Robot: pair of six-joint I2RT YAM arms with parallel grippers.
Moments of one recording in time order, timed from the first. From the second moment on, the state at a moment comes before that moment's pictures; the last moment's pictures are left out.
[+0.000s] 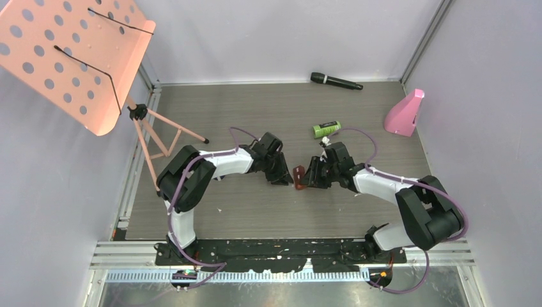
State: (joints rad) left arm -0.74 1.90 1.11 -0.21 0.29 -1.01; right arm 0.47 1.41 0.58 -0.06 -0.30 0.65
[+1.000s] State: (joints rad) left arm -0.73 1.74 0.81 0.17 0.26 -0.97; right arm 0.38 1.70 0.39 0.71 -0.65 0.86
